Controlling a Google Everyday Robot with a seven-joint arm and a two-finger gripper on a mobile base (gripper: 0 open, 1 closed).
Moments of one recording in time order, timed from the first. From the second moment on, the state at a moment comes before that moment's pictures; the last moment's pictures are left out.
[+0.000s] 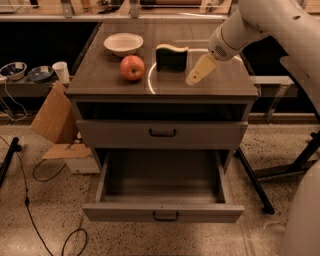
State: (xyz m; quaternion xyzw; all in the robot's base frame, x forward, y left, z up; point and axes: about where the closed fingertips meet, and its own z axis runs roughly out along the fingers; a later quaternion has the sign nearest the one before) arm 0.742 -0.146 0.883 -0.47 0.81 0.01 0.34
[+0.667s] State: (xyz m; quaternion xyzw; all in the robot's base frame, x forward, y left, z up) arm 0.773 -0.125 0.871 -0.44 0.83 0.03 0.34
